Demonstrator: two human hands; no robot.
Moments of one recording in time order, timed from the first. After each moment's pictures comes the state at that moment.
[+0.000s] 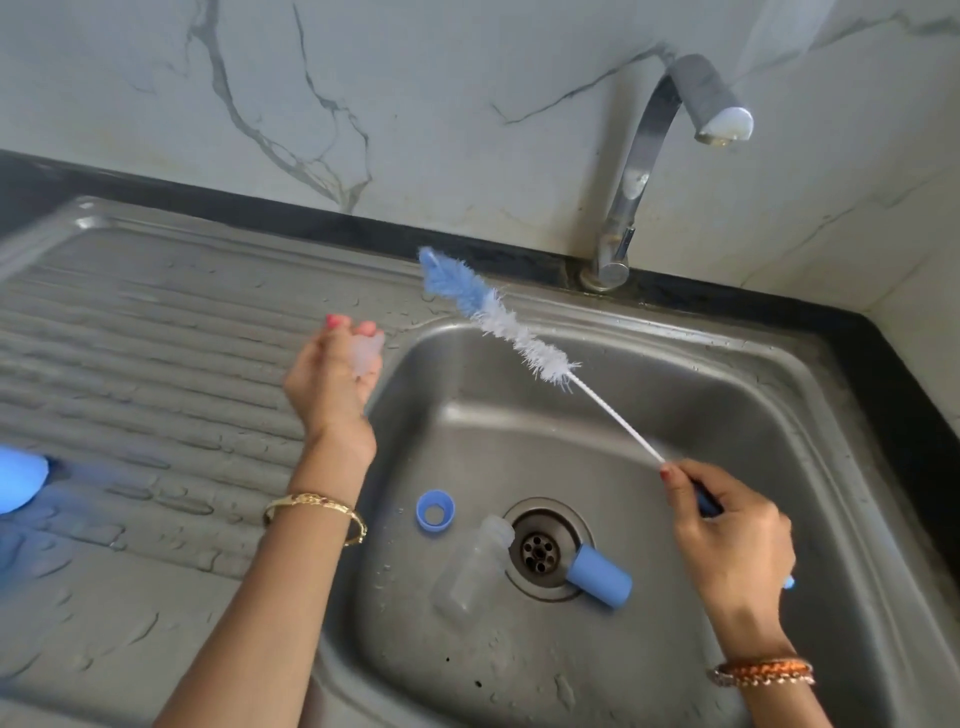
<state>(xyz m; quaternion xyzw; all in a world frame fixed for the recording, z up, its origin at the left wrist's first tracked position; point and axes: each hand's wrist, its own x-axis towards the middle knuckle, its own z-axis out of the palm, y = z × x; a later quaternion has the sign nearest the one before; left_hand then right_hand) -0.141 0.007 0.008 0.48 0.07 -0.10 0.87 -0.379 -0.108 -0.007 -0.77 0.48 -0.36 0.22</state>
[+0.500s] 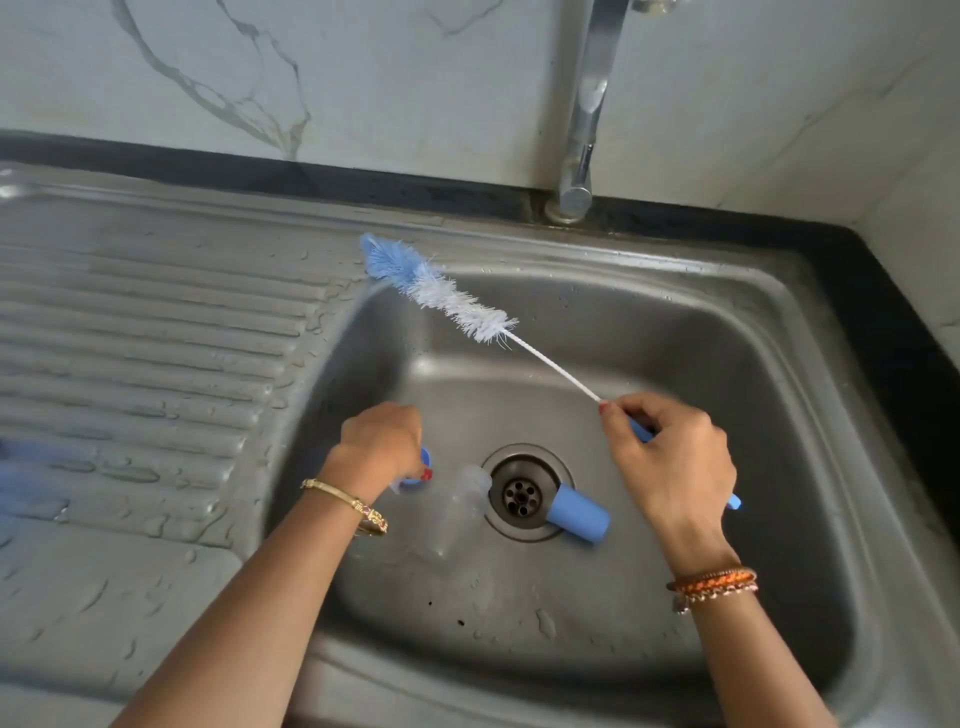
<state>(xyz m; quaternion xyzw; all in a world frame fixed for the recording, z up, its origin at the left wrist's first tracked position) -0.183 -0.006 -0.043 0.89 -0.35 -0.28 -0.07 -0.373 -0.110 -0.008 -0.77 0.51 -0.25 0.28</state>
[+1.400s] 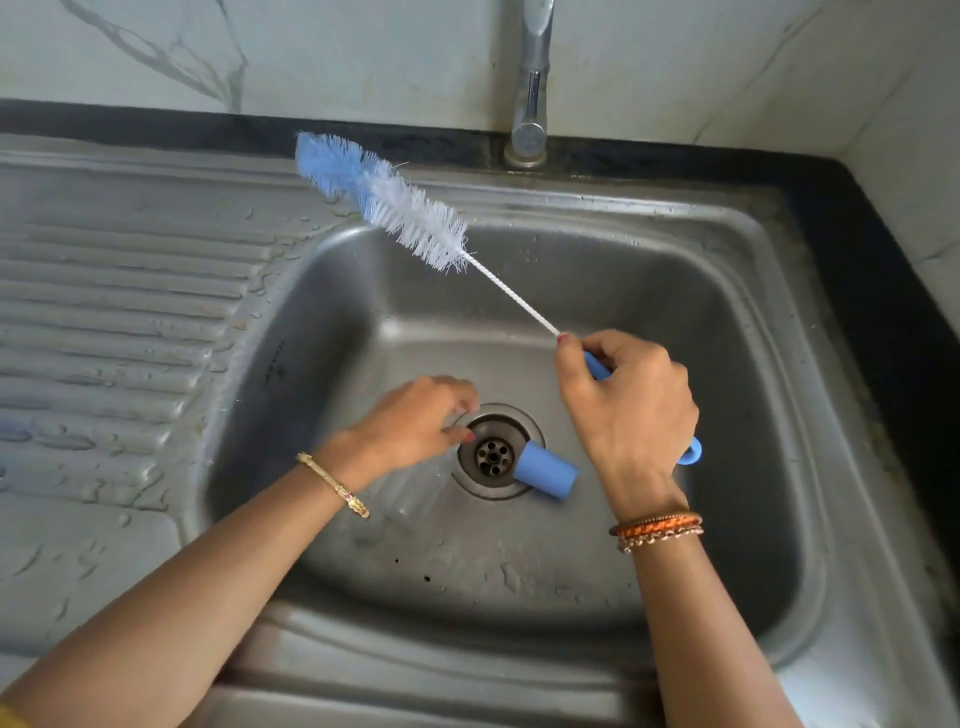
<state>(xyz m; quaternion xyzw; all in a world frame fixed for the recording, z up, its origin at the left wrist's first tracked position) -0.227 -0.026 -0.058 0.81 -0.54 -0.23 0.08 -0.375 -0.110 0.006 -0.75 0.53 -0.25 0.30</state>
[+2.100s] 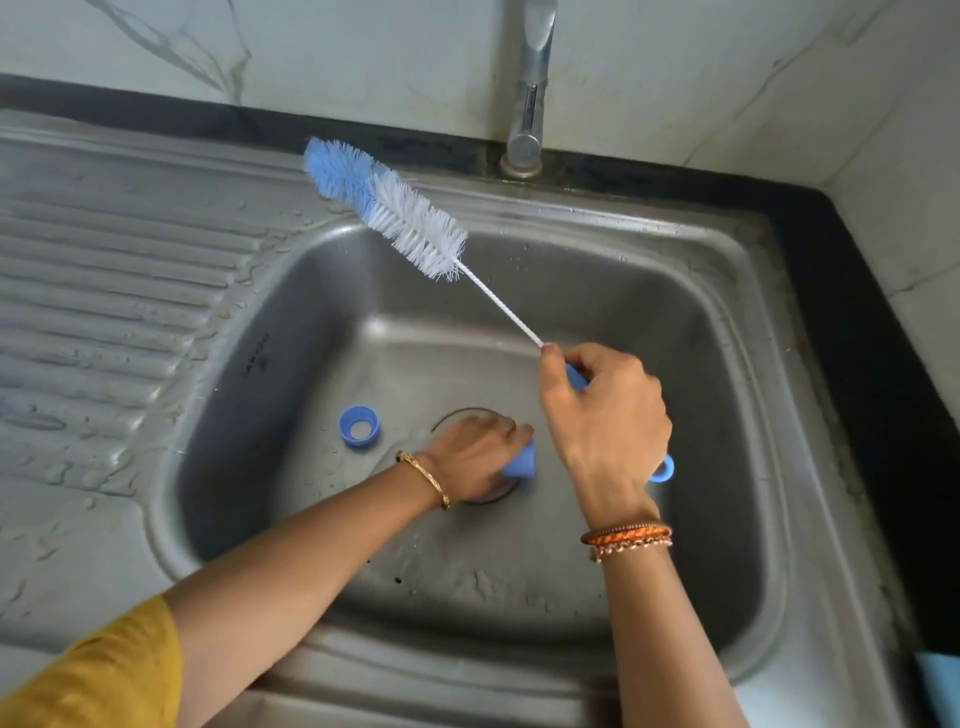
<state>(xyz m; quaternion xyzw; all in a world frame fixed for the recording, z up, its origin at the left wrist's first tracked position) -0.277 -0.070 -0.116 0.73 -0.67 -0.12 -0.03 -0.376 -0.116 0.003 -0.76 0.53 -0.22 0.29</state>
